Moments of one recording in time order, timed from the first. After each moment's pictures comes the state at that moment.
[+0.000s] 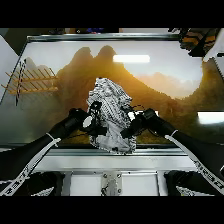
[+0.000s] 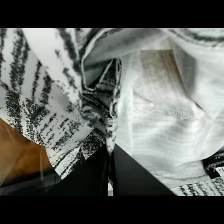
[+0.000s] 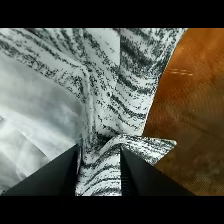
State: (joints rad) left arm -0.67 -1.32 0.91 1.47 -1.04 -1.94; right arm 0.61 -1.39 0.89 1.74 -1.00 -1.42
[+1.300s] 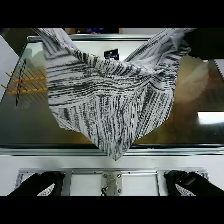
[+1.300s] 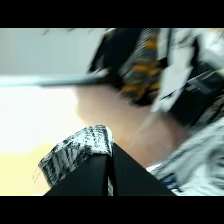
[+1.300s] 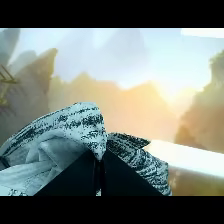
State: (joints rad) left arm -0.39 -1.04 1.99 1.42 -1.22 -1.87; right arm 0.47 -1.12 2.06 1.49 -1.47 -1.29
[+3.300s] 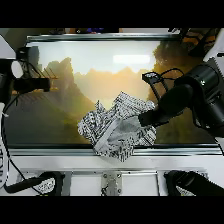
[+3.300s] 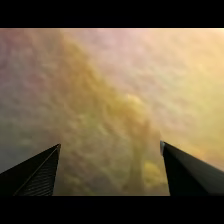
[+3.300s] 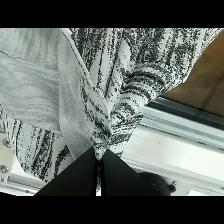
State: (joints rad) left arm 0.07 -1.37 1.48 1.77 -1.25 -1.71; right arm 0.59 -1.15 1.49 1.59 -1.84 -1.26
